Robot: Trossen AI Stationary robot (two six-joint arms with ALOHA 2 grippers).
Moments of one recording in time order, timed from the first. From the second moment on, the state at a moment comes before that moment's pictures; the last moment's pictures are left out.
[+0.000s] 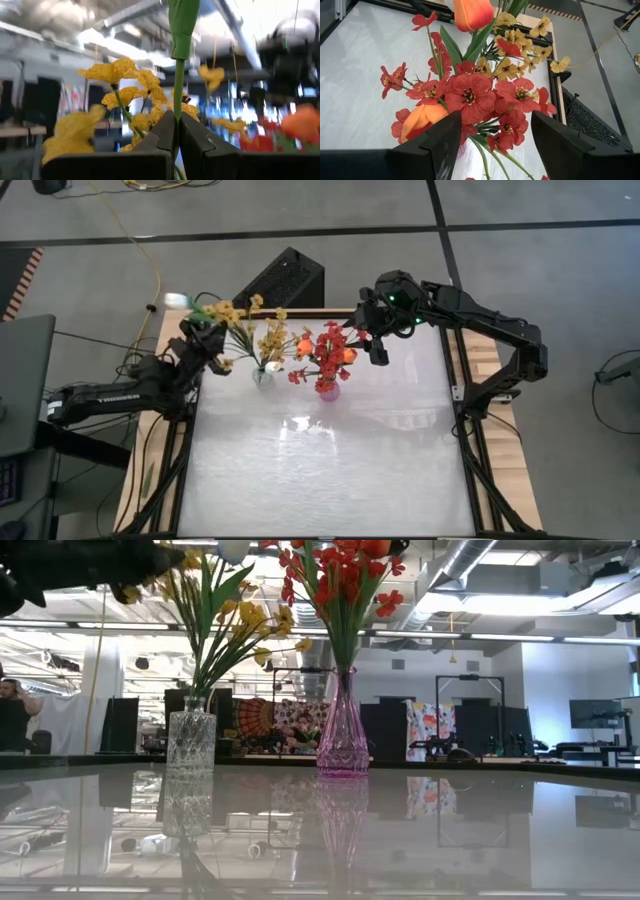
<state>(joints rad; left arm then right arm) 0.28 0.47 0.17 0.90 -0.38 0.18 -0.29 1.49 1.73 -0.89 -0.19 -0.42</state>
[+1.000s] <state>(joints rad) 0.28 0.47 0.37 0.47 -0.28 0.18 -0.29 1.49 1.73 -0.91 -0.19 -0.42</state>
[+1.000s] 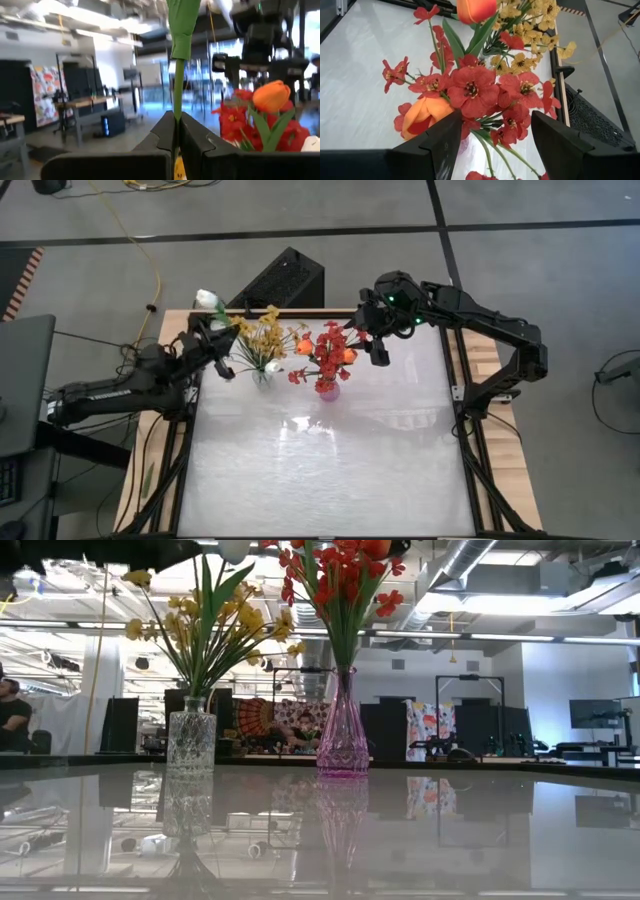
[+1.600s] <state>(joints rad) 0.28 0.48 0.83 -0.08 0.22 -0.03 -0.29 1.49 1.73 -0.89 -0.19 -0.43</state>
